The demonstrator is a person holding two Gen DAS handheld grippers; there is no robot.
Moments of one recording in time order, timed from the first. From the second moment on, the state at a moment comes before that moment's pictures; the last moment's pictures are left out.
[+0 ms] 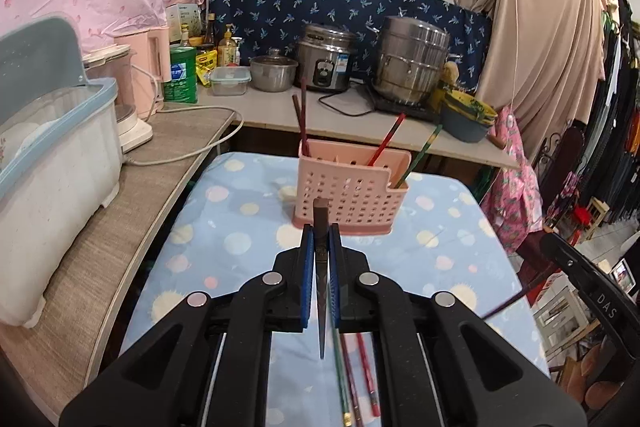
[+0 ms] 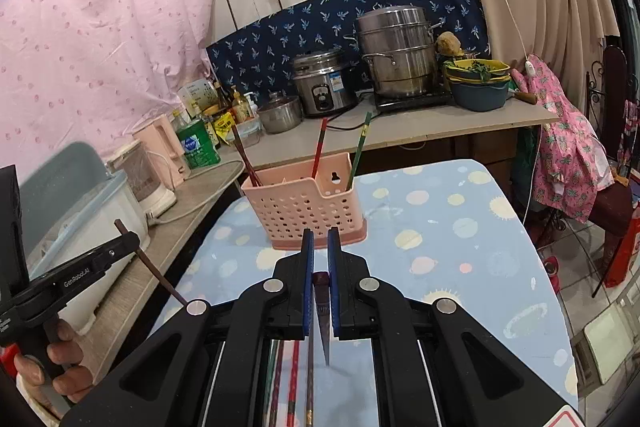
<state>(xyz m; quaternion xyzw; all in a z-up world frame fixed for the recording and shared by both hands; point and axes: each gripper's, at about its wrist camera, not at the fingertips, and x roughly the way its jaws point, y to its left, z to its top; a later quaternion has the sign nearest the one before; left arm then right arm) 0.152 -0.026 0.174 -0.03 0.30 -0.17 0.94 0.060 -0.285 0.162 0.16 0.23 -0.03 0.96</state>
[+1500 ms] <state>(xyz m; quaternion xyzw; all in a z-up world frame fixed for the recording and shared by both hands) 0.354 -0.079 0.216 -0.06 0.26 -0.14 0.95 0.312 -0.309 0.202 0.17 0.18 -0.01 0.97</state>
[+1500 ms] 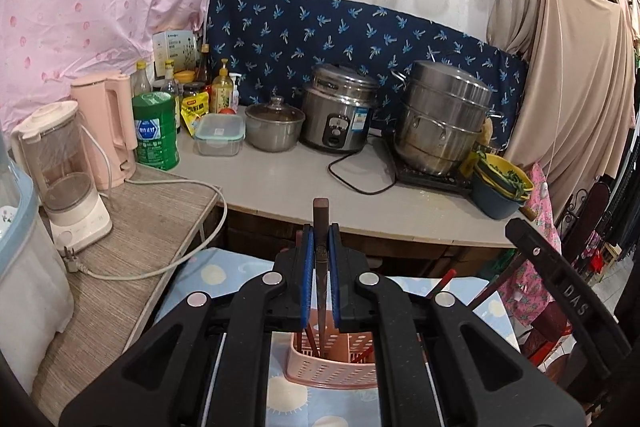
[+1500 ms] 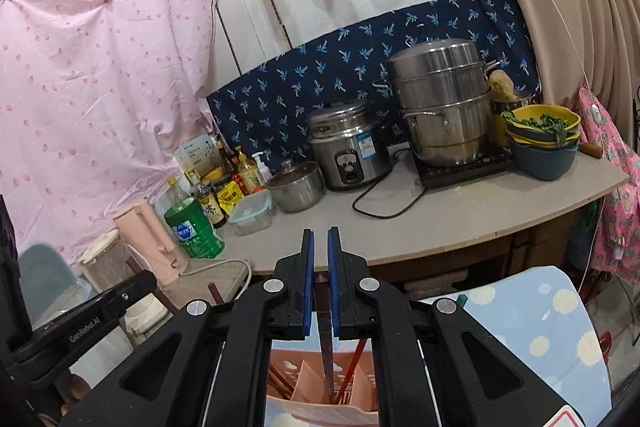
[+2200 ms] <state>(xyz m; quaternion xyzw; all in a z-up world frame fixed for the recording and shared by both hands) 0.313 -0.077 0.193 -0.03 0.27 -0.14 0.95 0.254 -0.303 0.178 0.17 0.21 -0.01 0.96</state>
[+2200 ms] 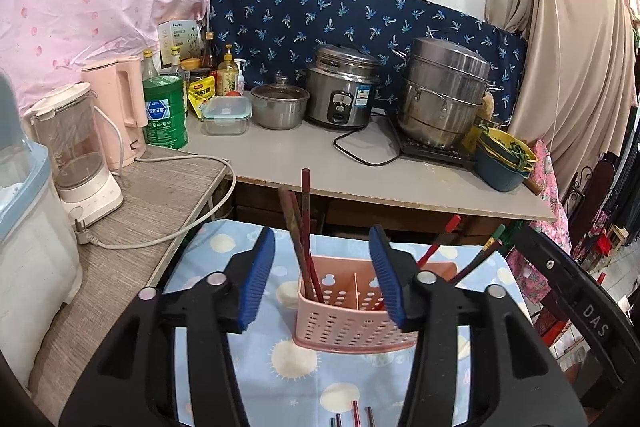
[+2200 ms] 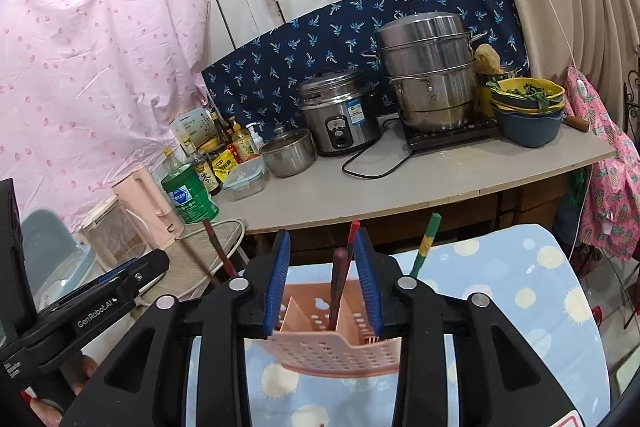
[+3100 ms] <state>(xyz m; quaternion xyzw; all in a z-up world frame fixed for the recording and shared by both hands) 0.172 -0.044 0.126 -0.02 0.32 -0.14 0.94 0.085 -0.263 0.107 0.17 0.27 -0.01 0.95</state>
